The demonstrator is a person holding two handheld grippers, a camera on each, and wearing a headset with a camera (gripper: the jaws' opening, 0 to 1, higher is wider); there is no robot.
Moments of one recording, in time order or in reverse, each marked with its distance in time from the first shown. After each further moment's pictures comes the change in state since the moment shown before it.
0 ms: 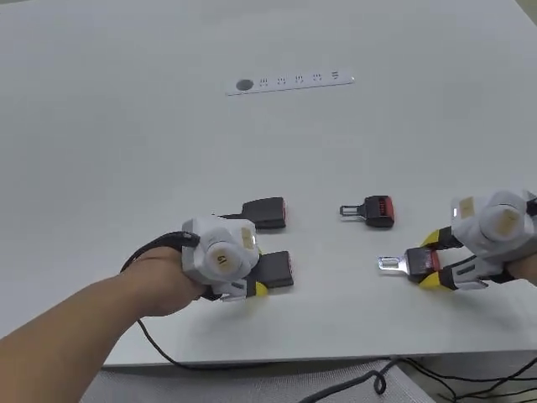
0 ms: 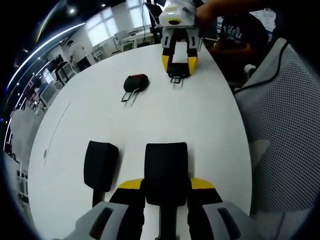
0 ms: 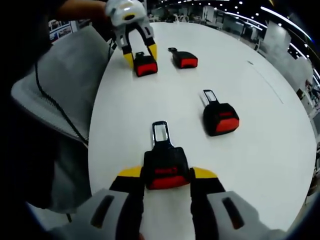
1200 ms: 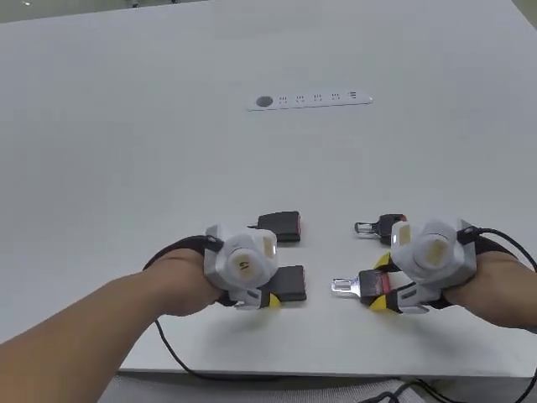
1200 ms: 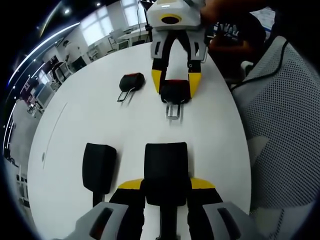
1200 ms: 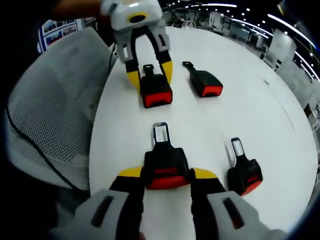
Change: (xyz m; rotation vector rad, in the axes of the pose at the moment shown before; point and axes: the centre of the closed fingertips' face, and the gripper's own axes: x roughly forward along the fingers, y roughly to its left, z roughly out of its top) left arm 0.003 -0.001 0.001 0.023 0.025 -0.029; right arm 0.052 0.016 0.077 -0.054 -0.047 0.019
